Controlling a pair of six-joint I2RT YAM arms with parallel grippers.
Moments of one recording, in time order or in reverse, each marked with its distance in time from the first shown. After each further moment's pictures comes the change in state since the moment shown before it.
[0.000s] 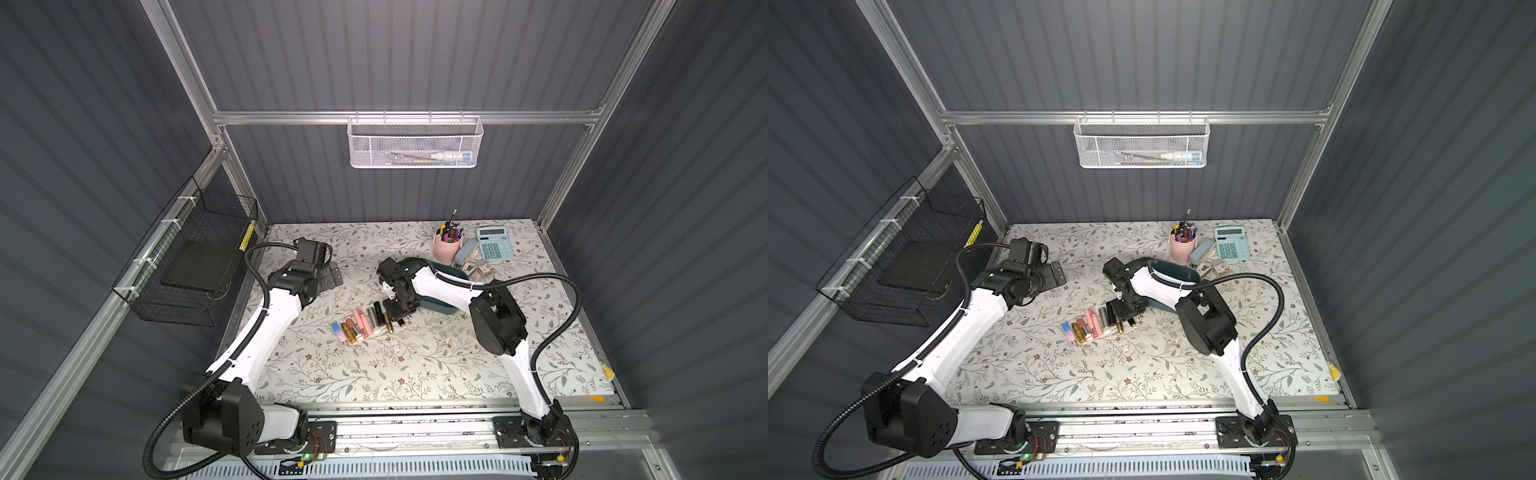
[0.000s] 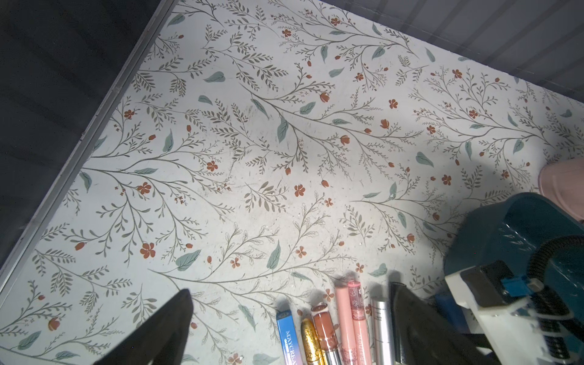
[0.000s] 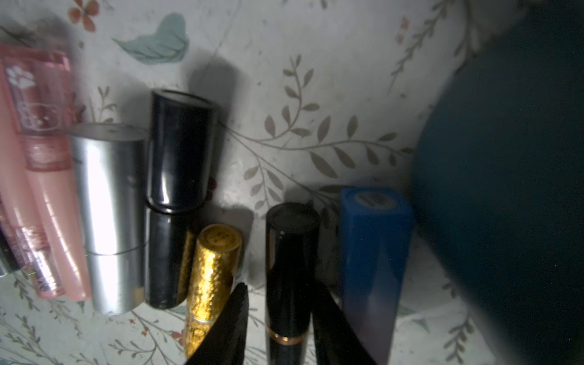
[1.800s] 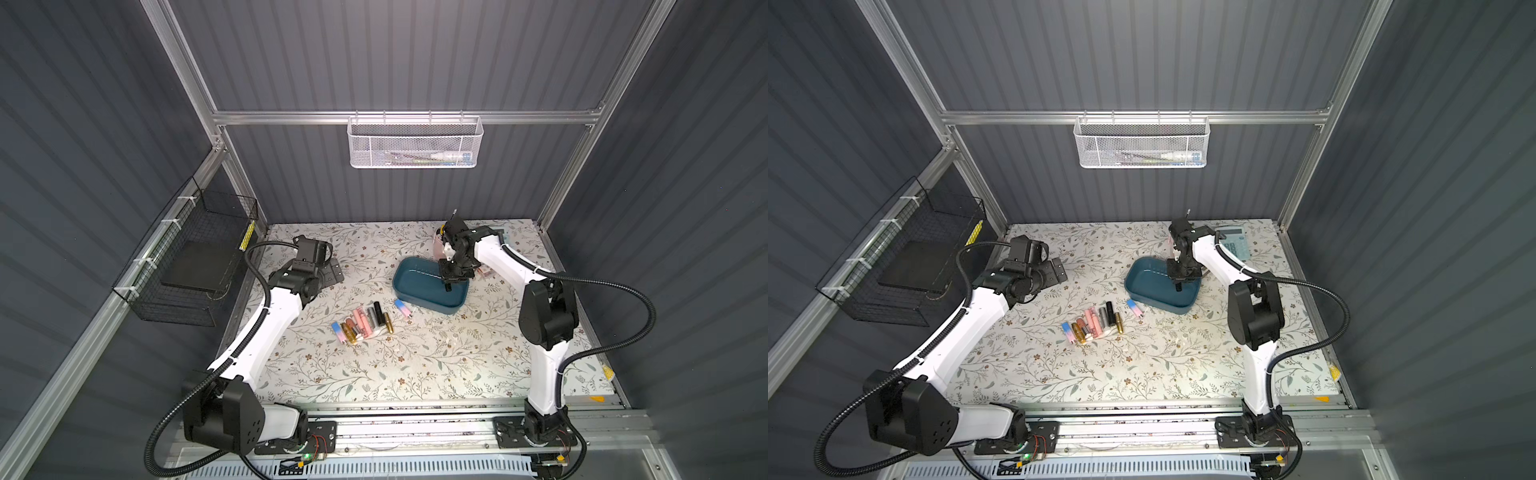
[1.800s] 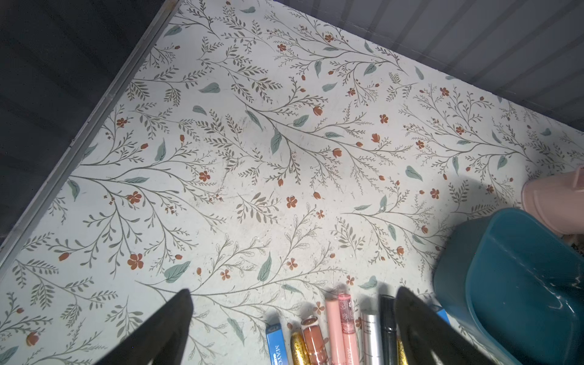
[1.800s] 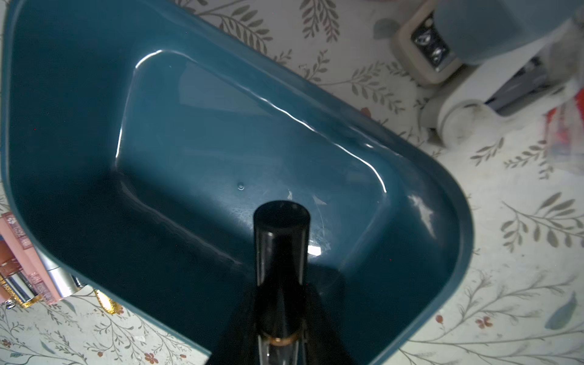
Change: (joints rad) left arm 0.000 0.010 0.000 0.049 0.001 -0.019; right arm -0.397 -0.217 -0.072 -0.085 -0.009 0.042
